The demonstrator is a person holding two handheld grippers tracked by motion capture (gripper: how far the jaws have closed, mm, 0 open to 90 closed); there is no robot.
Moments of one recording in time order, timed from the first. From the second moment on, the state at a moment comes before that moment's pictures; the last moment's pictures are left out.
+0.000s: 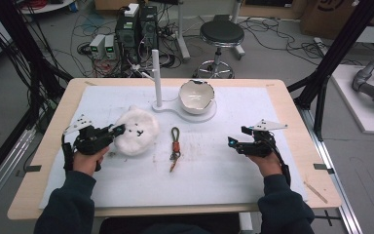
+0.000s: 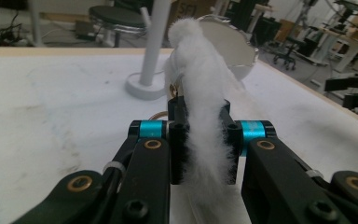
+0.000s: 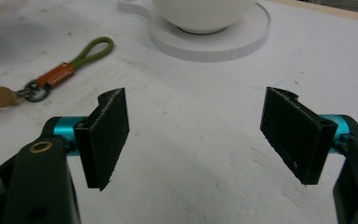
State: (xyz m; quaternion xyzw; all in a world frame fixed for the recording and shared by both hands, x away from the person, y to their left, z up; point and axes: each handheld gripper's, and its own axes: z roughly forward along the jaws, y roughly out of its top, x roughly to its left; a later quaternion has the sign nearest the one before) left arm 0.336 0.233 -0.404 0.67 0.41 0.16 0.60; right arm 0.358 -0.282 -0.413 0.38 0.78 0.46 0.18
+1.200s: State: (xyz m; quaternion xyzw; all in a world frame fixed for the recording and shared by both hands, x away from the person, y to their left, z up) left arm 0.323 0.130 -0.409 0.76 0.29 0.09 0.57; right arm 0.341 -0.198 -0.396 0.23 0.80 0.55 0.05
